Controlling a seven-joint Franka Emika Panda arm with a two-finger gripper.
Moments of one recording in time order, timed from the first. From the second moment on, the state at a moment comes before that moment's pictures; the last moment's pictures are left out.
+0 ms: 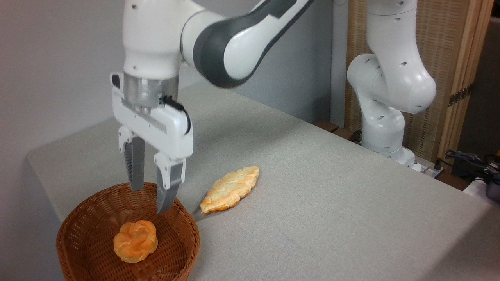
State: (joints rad) arm -0.20 0.10 0.09 -1.85 -0.06 2.24 0.58
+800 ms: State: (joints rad) arm -0.19 0.28 0.08 -1.85 -0.06 2.47 0.58
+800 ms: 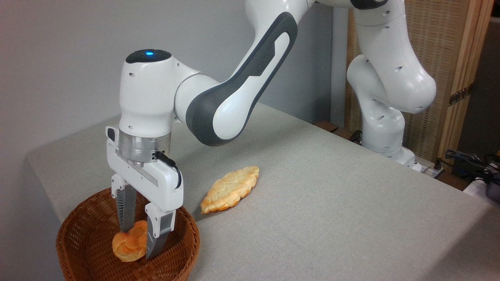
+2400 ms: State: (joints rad) arm -0.19 0.03 0.09 -1.89 -0.06 2.19 0.58
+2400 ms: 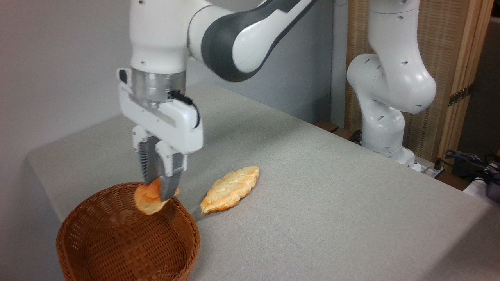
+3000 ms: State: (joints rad) arm -0.21 -0.15 0.11 -2.12 -0.06 1.94 0.62
